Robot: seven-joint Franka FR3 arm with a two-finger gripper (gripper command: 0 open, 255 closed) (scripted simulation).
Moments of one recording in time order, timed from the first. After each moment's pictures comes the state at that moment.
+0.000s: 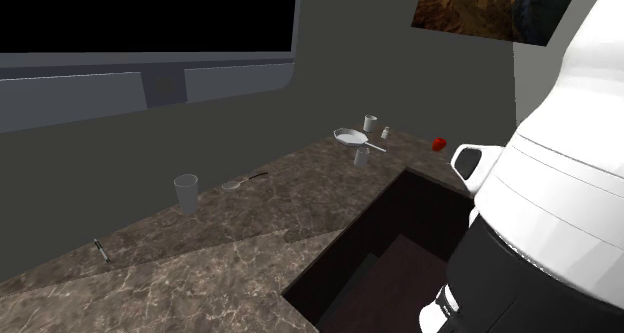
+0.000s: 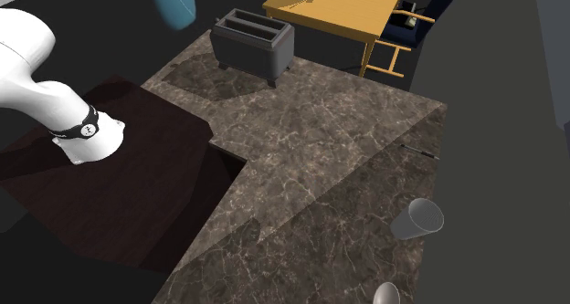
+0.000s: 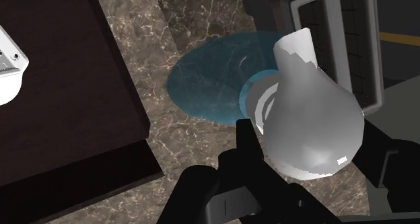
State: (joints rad) arm 0.47 -0.67 0.68 -2.11 0.45 1.69 1.25
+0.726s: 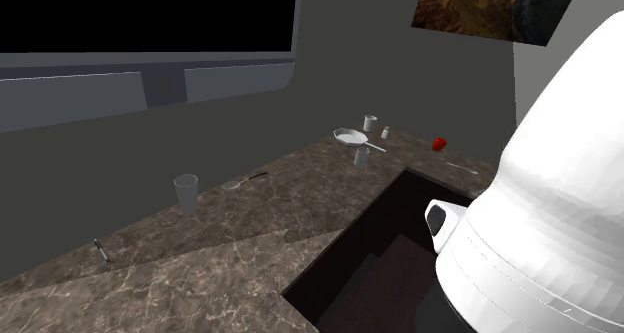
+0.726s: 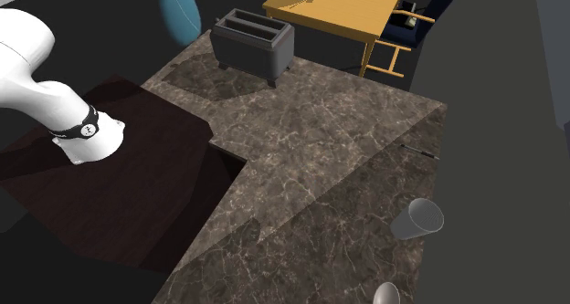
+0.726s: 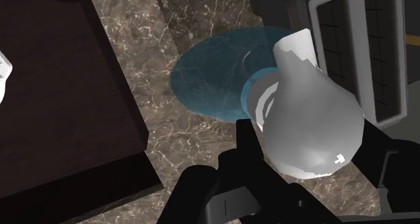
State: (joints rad) arm 0.49 -0.69 0.71 -2.27 0.49 1.83 1.23
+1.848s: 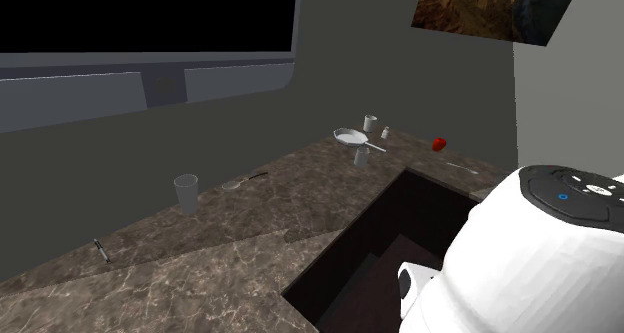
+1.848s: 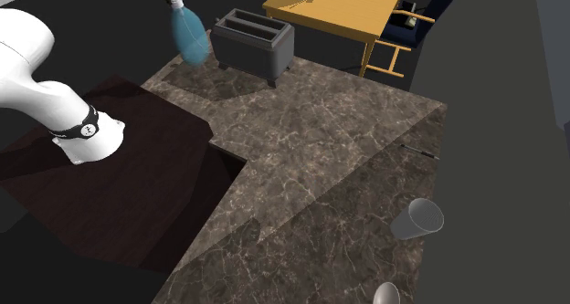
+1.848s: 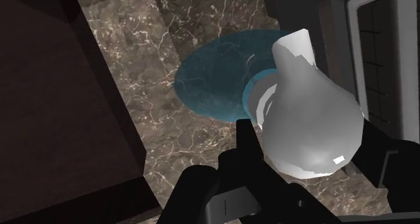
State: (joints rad) arm 0.50 -0.66 0.81 -2.46 0.56 2.05 1.20
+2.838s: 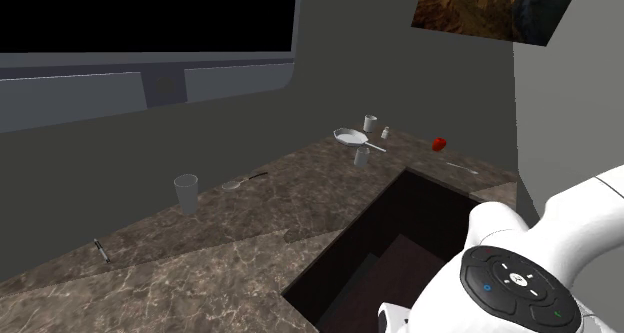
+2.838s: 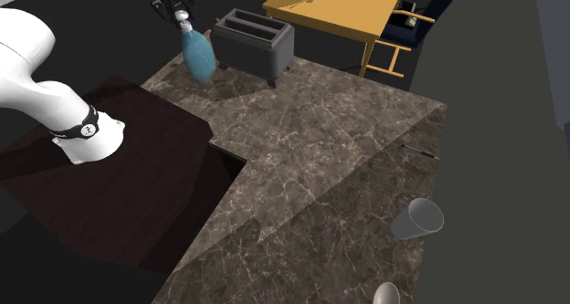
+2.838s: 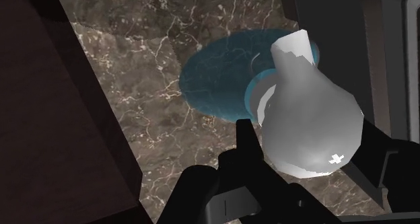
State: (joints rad) arm 0.47 -0.56 0.94 -2.58 0.61 2.28 1.19
